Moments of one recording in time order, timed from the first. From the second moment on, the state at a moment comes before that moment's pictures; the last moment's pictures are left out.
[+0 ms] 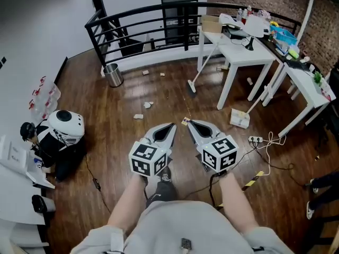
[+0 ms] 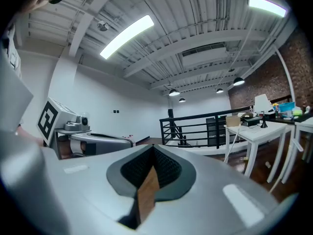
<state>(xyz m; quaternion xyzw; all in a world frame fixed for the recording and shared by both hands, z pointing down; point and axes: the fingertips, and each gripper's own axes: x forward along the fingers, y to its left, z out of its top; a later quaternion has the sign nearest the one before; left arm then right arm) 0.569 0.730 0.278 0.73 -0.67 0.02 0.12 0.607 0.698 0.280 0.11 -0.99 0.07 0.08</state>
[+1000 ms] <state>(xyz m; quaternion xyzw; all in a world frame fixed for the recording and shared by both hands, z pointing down) 0.398 0.464 0.298 0.80 -0.58 0.03 0.15 0.447 0.432 0.282 0.24 -0.96 0.08 0.10</state>
